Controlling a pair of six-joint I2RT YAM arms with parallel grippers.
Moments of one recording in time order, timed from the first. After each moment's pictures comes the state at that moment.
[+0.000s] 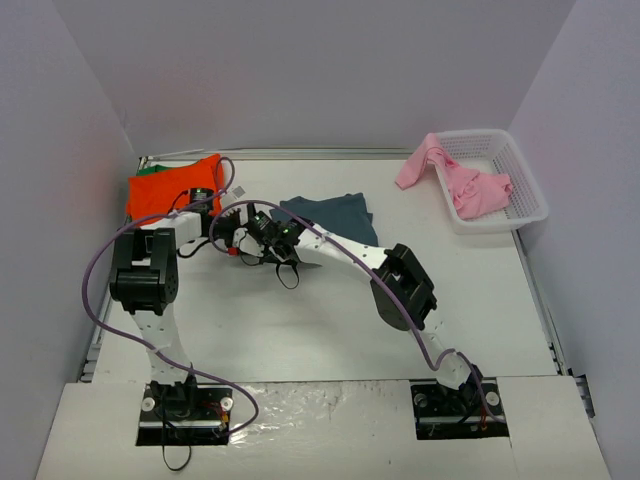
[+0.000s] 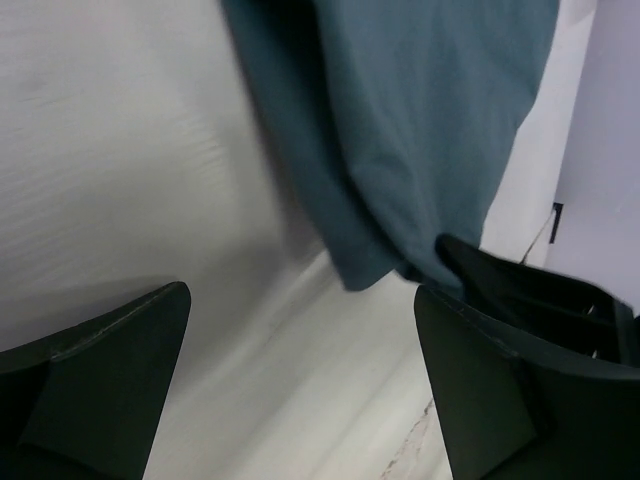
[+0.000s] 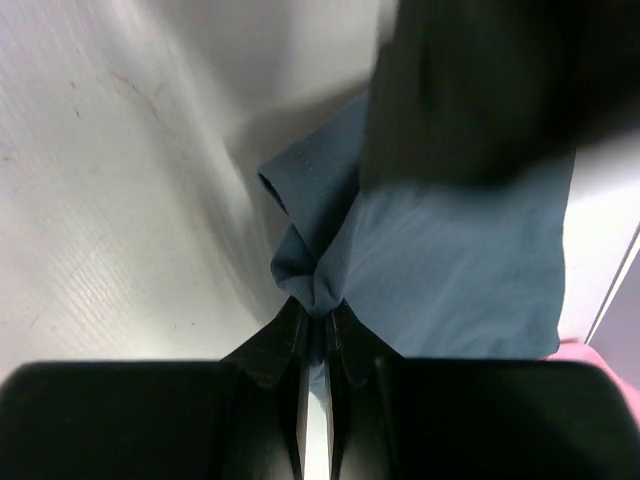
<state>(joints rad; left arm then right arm) -0.01 1.96 1.24 -0.34 0.88 -0.25 0.95 2.26 1.91 -0.75 0.30 -0.61</state>
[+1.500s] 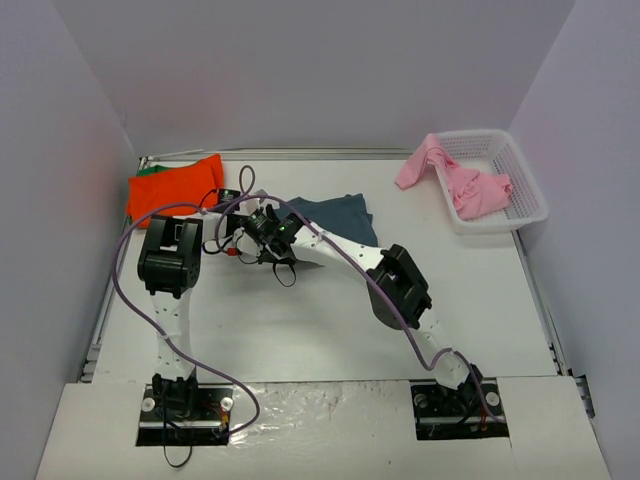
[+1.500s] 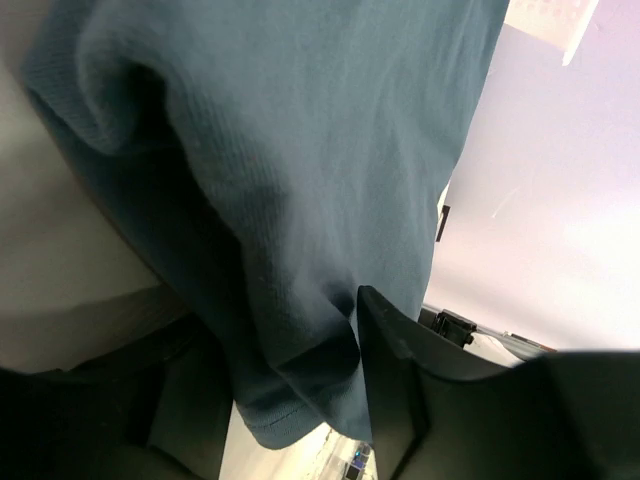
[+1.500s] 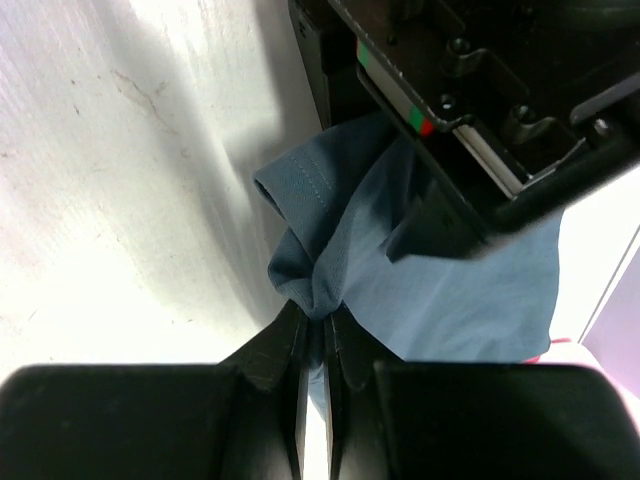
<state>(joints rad) -0.16 2.18 1.36 -0.10 1.02 -0.66 0.96 2.31 2.01 -0.82 0.30 -0.61</state>
